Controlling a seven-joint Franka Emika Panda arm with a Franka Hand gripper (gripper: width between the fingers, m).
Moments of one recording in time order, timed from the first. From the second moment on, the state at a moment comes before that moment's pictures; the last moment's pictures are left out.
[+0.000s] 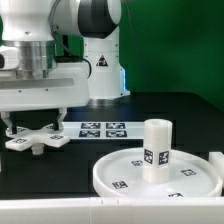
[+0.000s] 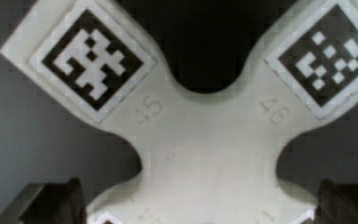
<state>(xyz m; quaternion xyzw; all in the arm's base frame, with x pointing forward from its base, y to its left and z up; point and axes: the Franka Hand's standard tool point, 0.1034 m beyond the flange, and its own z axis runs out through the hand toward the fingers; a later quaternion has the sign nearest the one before) 0.446 -0.156 0.042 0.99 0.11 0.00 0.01</state>
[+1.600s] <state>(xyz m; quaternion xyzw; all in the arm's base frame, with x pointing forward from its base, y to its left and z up) 0.436 -0.155 0.027 0.99 0.12 -0.02 0.00</state>
